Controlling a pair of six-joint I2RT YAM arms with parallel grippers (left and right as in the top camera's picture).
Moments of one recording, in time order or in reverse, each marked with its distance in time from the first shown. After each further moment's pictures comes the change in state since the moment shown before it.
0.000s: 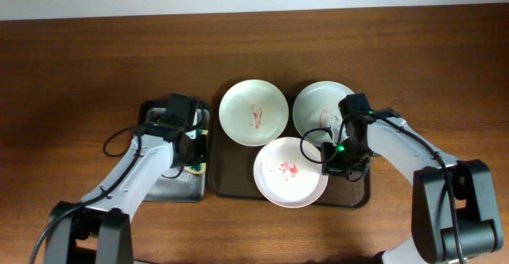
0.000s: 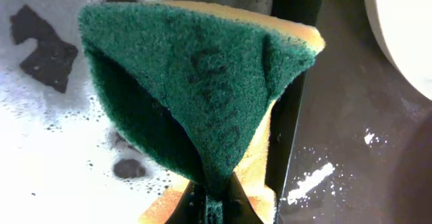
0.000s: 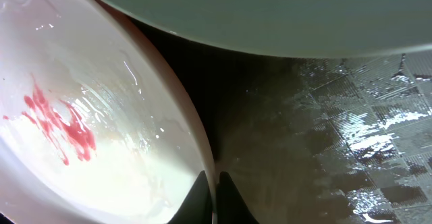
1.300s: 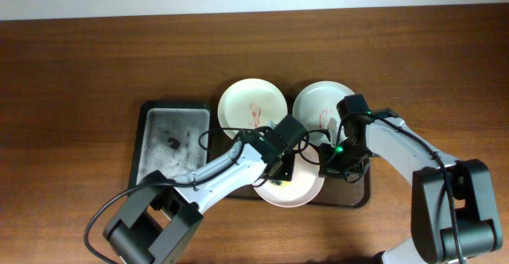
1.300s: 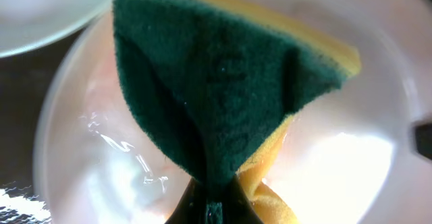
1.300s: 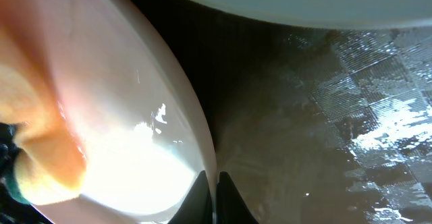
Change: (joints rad) left arm -0.576 0.254 0.233 0.047 -0.007 -0.309; right arm 0.006 0.000 0.000 -0.024 -0.041 0.005
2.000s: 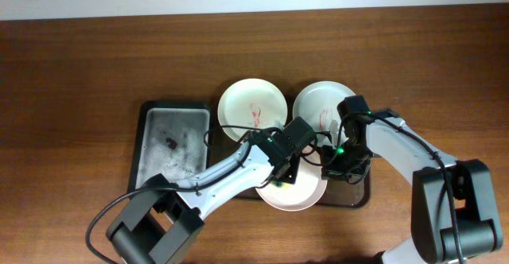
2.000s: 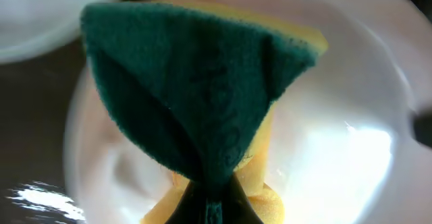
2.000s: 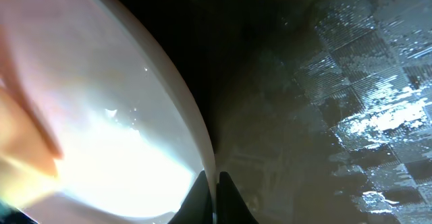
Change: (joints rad) left arm -0.045 0.000 0.057 -0.069 -0.095 0.014; right arm 0.000 0.000 0.000 -0.028 0.023 0.000
